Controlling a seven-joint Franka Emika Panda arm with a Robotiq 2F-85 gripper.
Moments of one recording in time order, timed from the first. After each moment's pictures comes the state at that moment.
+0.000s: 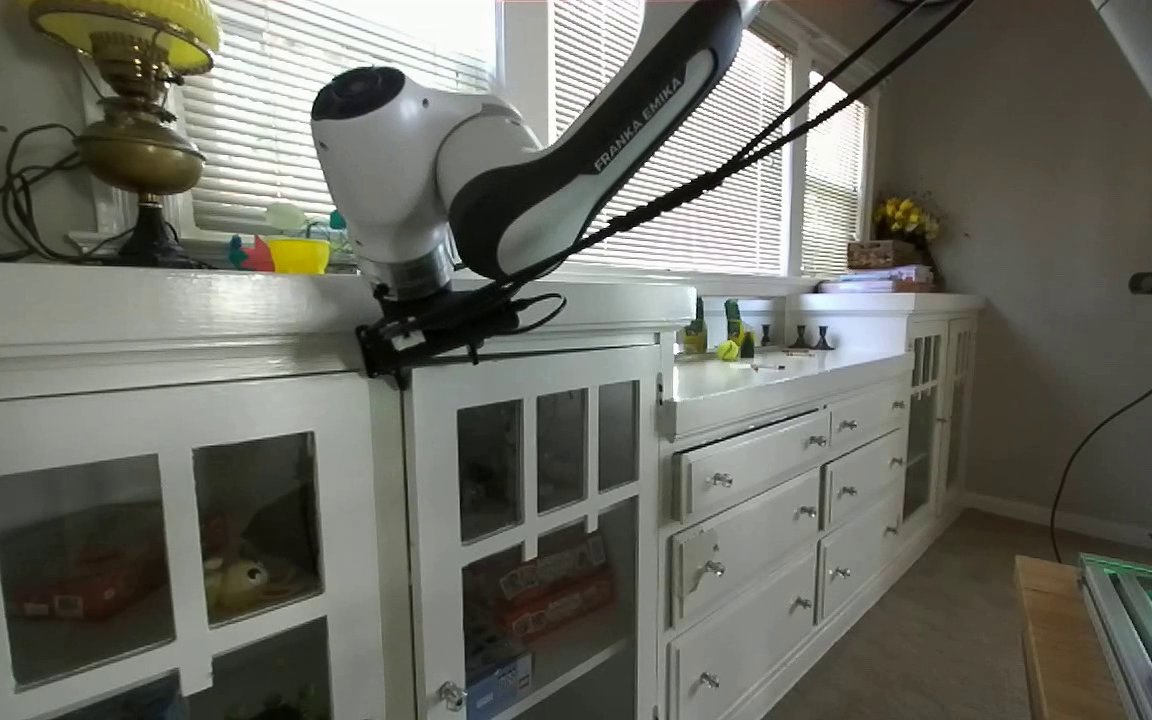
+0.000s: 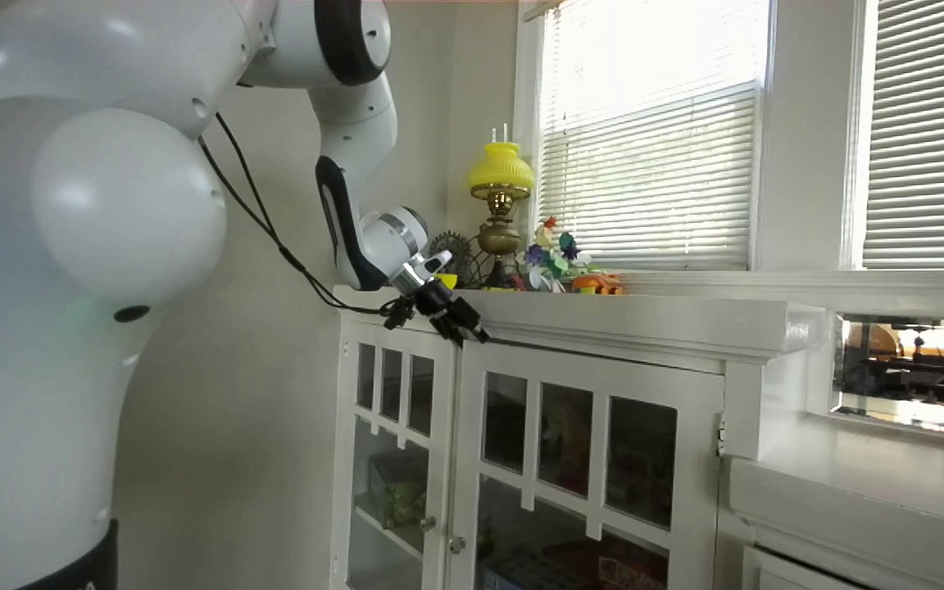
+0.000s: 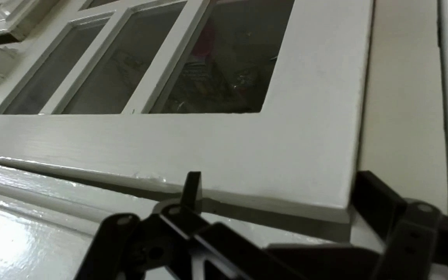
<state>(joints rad) 0.31 0.49 0.08 -1.70 -1.09 2.19 1.50</state>
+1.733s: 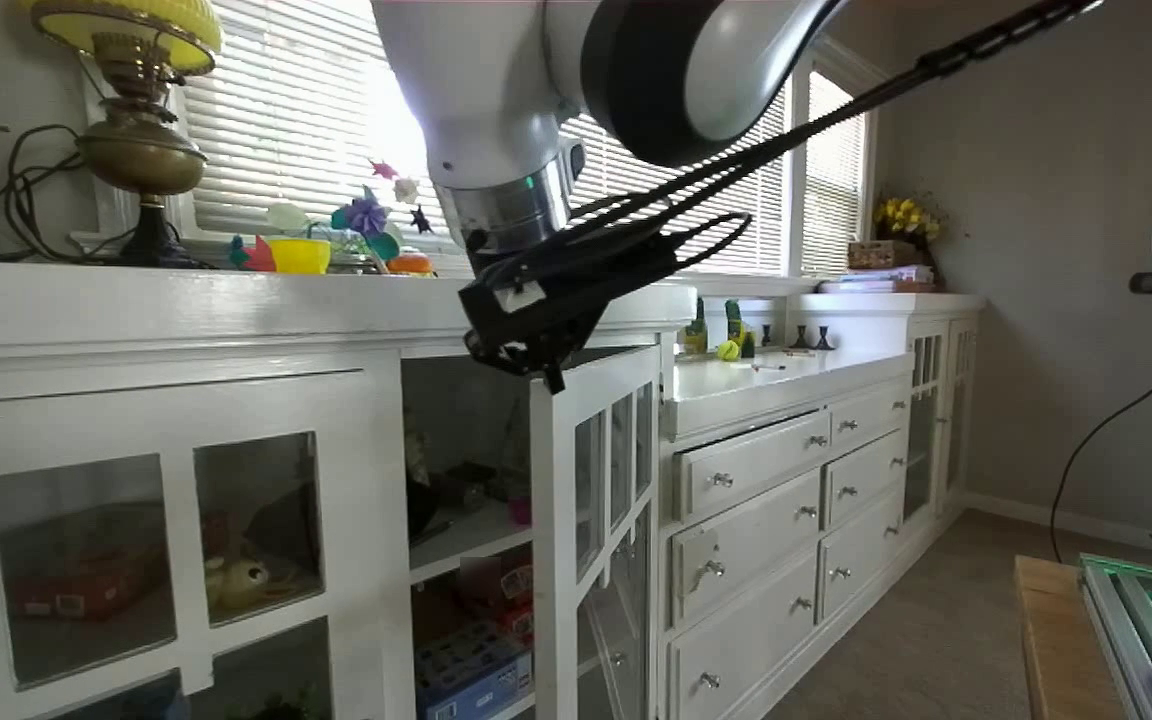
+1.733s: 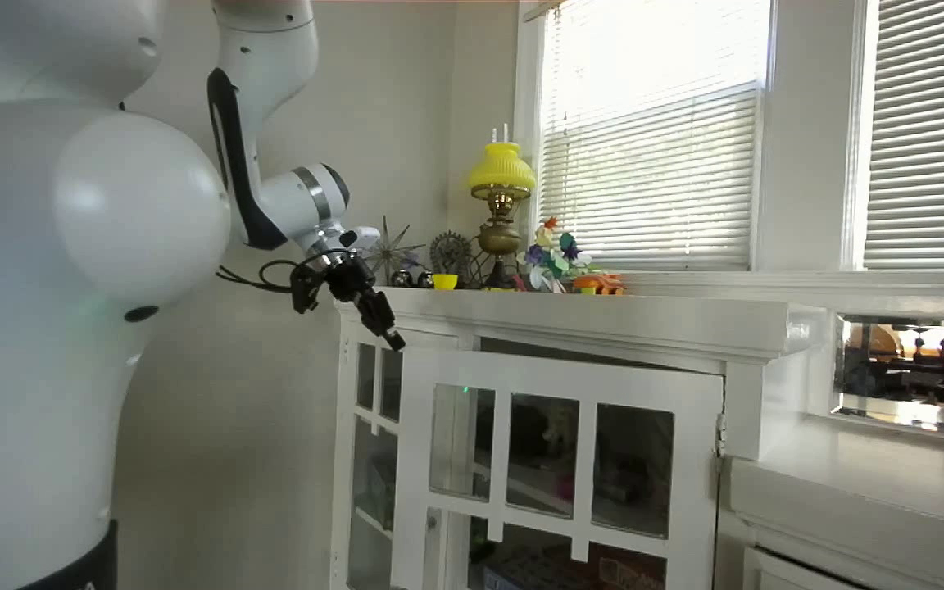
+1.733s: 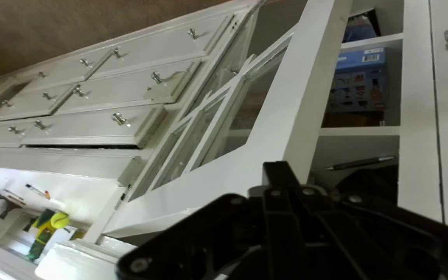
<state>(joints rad) 0.36 0.10 0.24 -2.16 -0.82 1.97 1.61</state>
